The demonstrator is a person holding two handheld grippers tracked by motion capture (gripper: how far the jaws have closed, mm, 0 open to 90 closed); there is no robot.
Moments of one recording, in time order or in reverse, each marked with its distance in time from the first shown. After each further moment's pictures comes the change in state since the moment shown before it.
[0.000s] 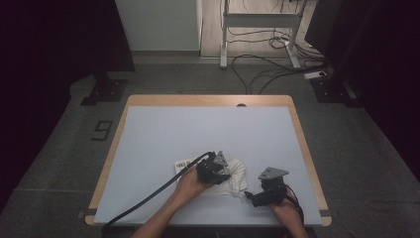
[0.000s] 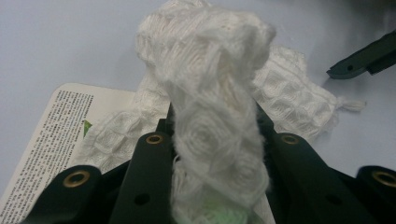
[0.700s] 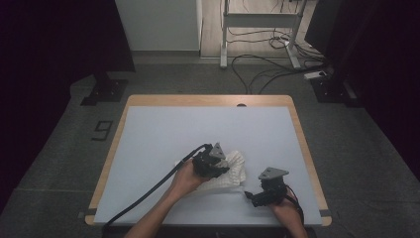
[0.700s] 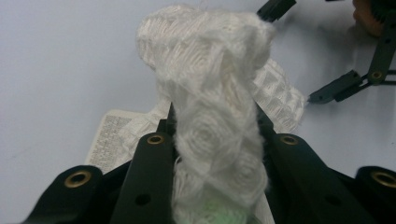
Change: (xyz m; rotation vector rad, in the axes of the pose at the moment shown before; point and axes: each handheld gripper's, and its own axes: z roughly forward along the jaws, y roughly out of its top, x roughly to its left) left arm 0.004 0.020 -0.040 -0.058 0.028 0.010; right arm 0.000 0.000 0.000 0.000 0.000 0.000
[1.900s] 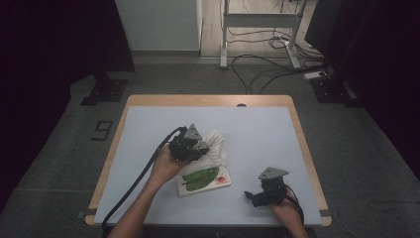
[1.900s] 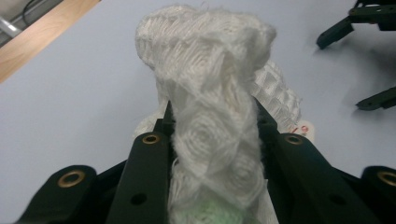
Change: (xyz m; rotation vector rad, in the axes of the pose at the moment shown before) left arm 0.045 -0.014 -0.067 -0.049 0.156 -0.103; right arm 0.000 0.000 0.000 -0.001 0.001 -0.001
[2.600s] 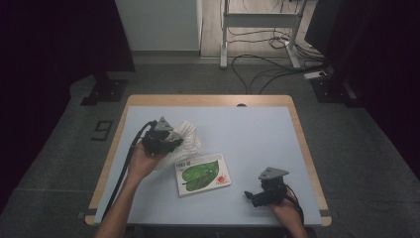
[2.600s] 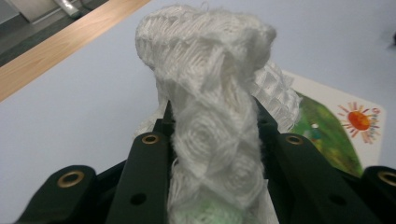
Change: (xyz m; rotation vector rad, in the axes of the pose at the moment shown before) left arm 0.051 -0.040 -0.040 -0.006 0.137 -0.124; right arm 0.000 0.000 0.000 0.000 0.000 0.001
